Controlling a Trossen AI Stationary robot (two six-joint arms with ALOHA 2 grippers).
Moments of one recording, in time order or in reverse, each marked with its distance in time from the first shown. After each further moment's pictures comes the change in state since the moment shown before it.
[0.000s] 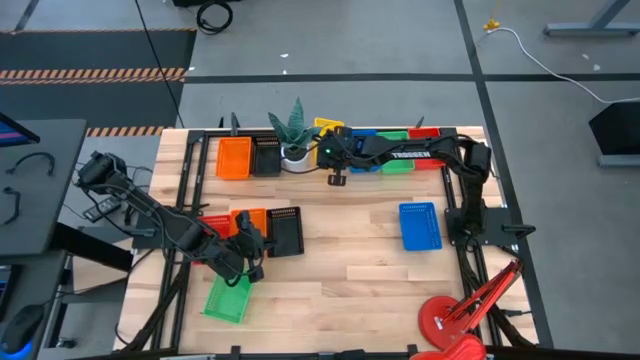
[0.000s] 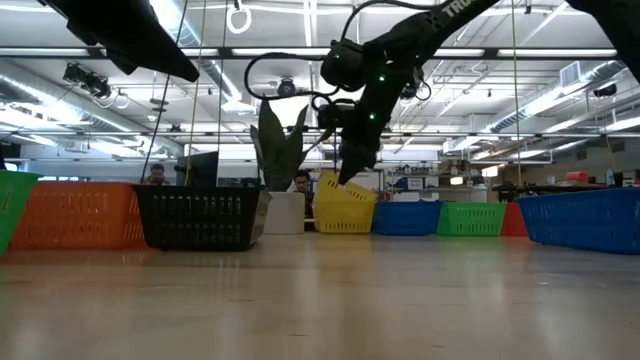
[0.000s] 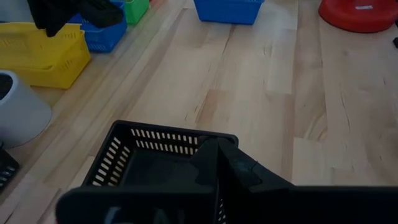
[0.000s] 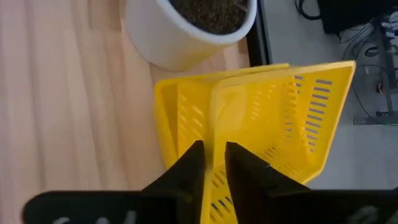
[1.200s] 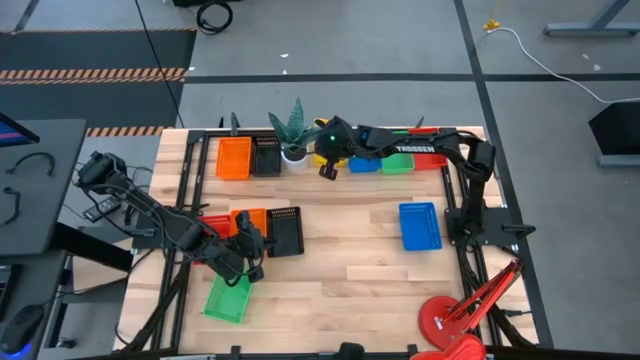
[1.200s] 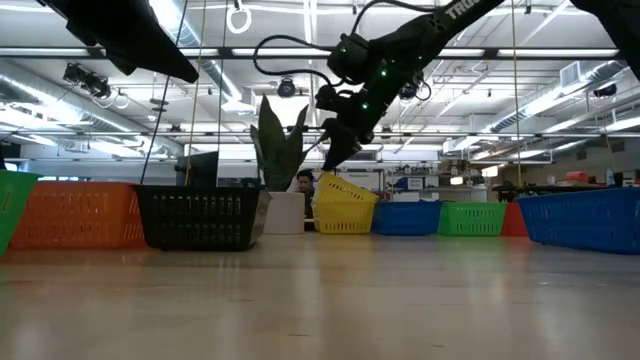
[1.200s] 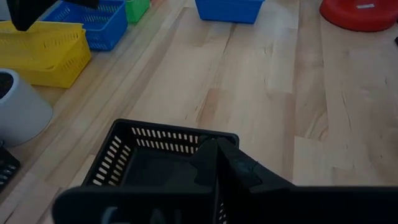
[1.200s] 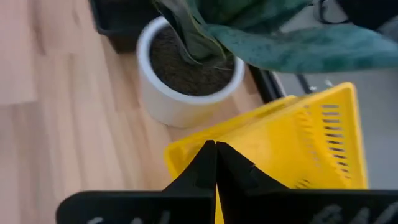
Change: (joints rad) left arm 0.000 0.000 0.000 -0.005 0.000 -0.006; right arm -0.057 -0.027 0.000 0.128 -0.241 0.202
